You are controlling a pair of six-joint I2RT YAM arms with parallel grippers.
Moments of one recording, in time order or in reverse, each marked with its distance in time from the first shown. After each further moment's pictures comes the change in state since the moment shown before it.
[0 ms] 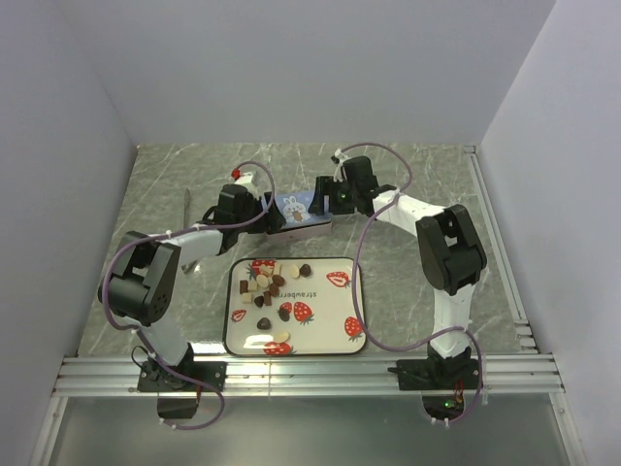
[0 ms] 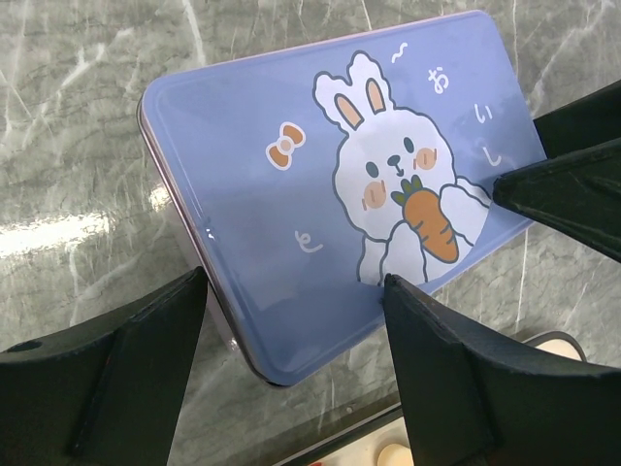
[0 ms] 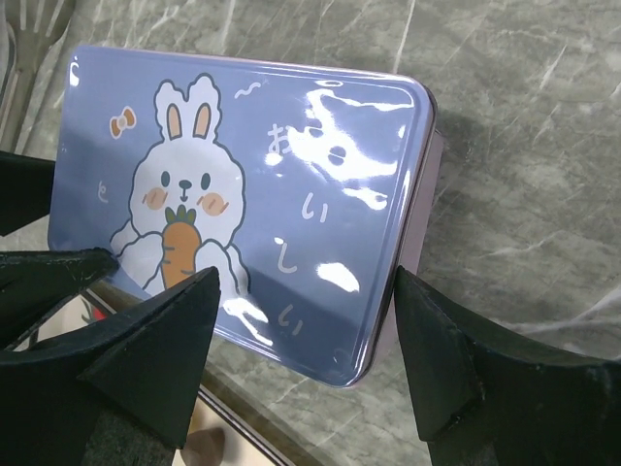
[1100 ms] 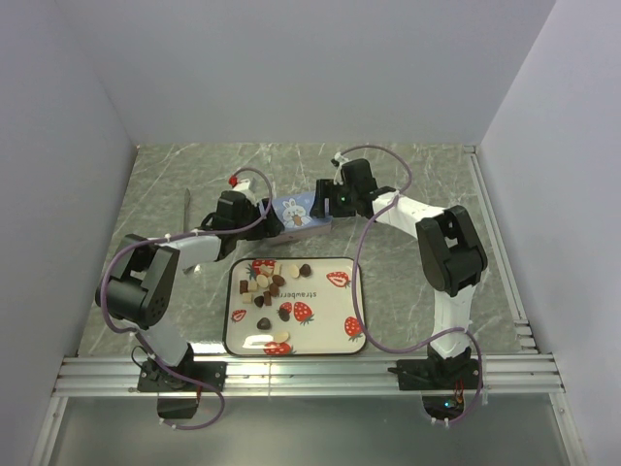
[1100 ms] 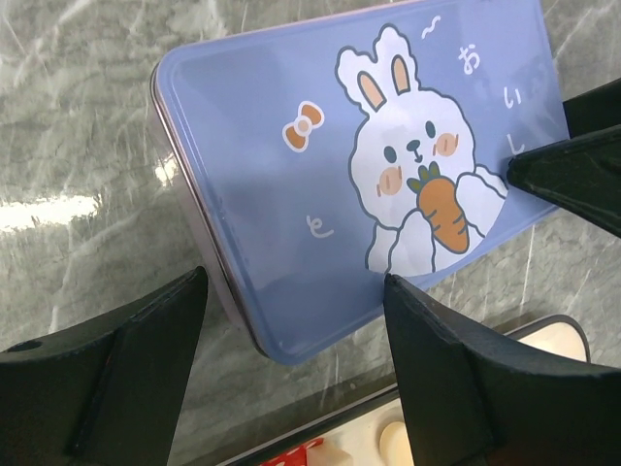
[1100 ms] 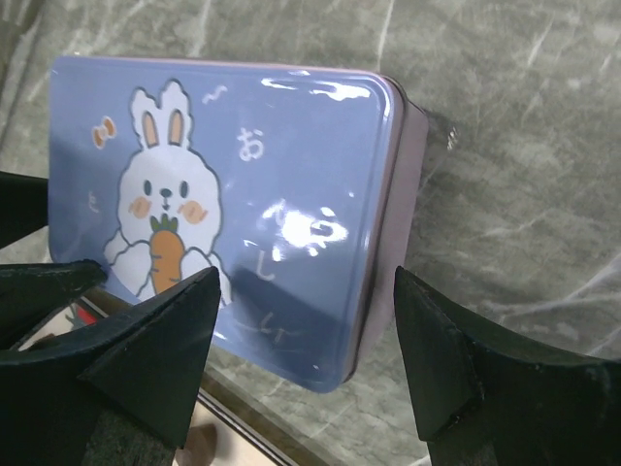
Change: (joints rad) left arm 0.000 -0.024 -0.064 0.021 0.000 -0.037; right arm 0.009 -0.013 -0.018 -0.016 0.040 -0.005
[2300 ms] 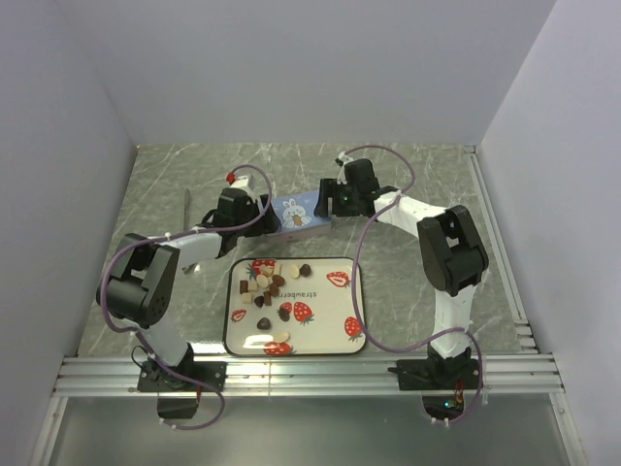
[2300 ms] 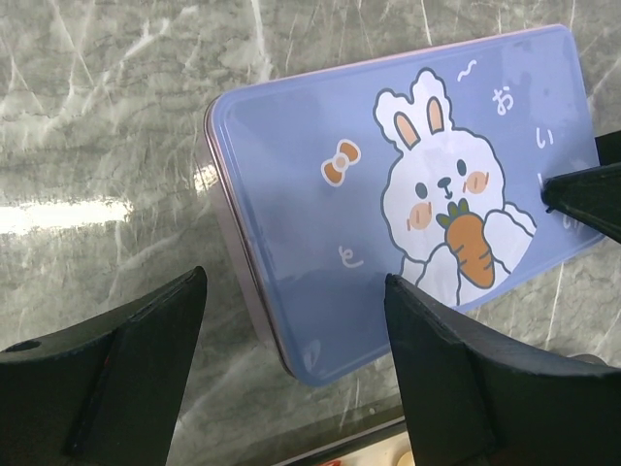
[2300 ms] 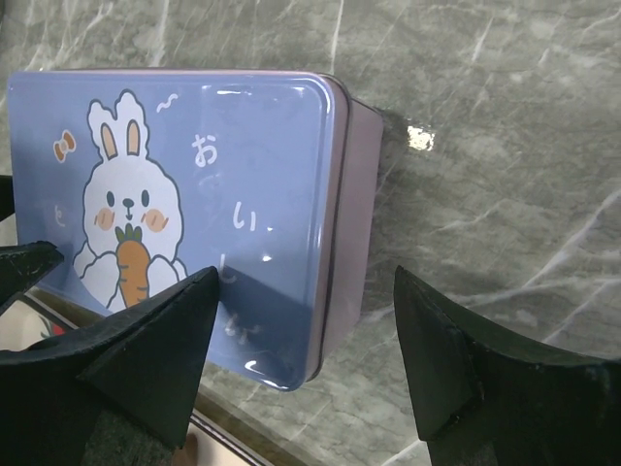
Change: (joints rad) left arm -0.002 0.004 0.028 -0.034 -0.092 0.008; right arm -0.018 0.000 -0.008 -0.010 0.054 -0.002
